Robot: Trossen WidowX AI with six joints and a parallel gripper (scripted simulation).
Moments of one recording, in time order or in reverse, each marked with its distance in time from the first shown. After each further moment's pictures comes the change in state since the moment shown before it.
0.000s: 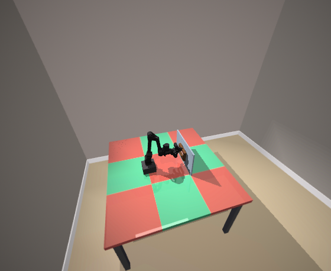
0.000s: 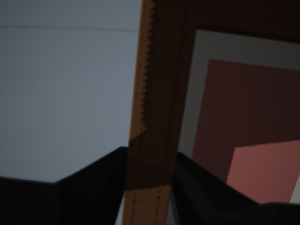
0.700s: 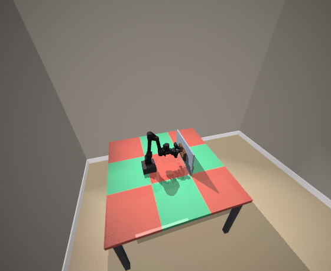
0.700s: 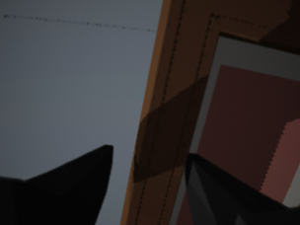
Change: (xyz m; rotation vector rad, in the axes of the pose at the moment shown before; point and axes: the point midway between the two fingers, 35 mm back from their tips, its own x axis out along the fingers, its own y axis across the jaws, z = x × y) arm 0.000 0.001 0.000 -0.061 0.000 0.000
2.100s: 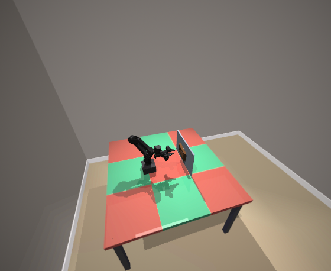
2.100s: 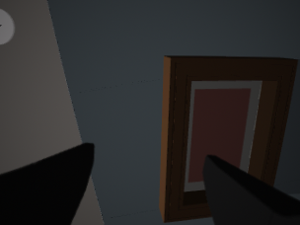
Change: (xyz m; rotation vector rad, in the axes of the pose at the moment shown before) arm -0.112 0.027 0.047 0.253 0.003 -0.103
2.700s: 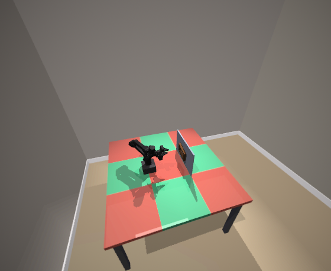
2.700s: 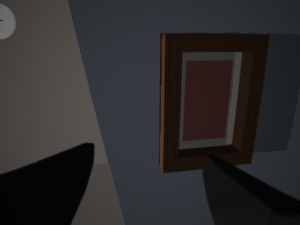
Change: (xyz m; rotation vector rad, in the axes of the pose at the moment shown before) arm -0.062 -0.001 -0.017 0.019 0.023 -0.013
